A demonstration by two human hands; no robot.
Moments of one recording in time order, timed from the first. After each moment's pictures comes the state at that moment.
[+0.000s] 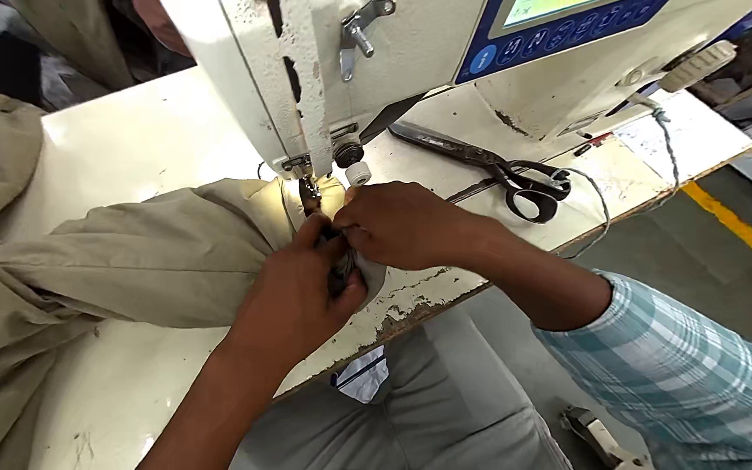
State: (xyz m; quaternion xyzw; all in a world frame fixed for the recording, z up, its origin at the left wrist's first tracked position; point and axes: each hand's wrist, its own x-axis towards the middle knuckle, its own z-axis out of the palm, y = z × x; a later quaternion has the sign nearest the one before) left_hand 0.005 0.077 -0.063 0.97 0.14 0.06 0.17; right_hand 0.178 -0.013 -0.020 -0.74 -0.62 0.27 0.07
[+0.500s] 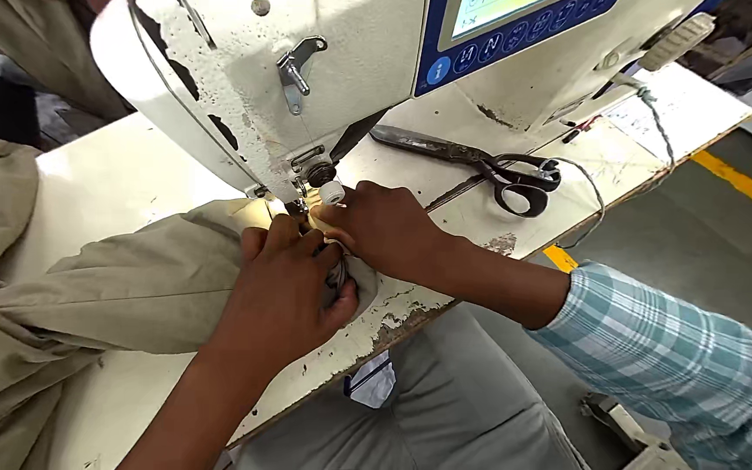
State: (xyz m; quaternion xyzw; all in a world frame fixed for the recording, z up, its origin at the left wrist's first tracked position) left_hand 0.017 0.089 -0.055 1.00 0.03 0.07 0.00; right_hand 0.176 -0.019 -0.067 -0.77 -0.62 0.04 0.14
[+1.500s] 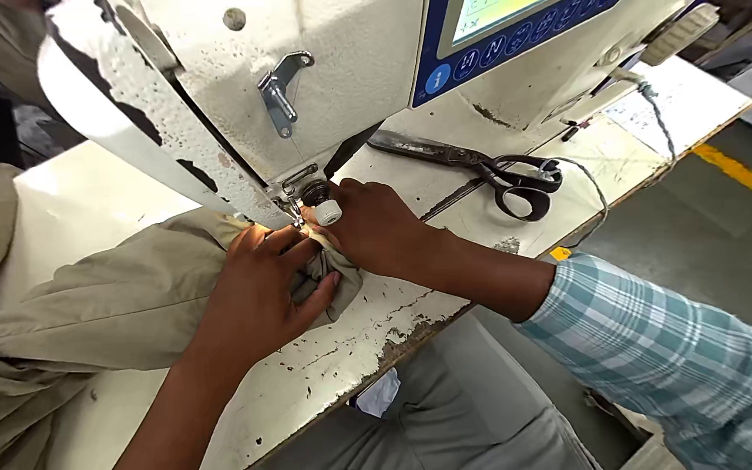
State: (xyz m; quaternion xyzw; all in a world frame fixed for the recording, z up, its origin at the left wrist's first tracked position) left_hand 0.023 0.128 -0.070 0.99 0.02 0.11 0.09; right_hand 0.184 0.002 -0.072 -0.76 -0.63 0.01 0.16
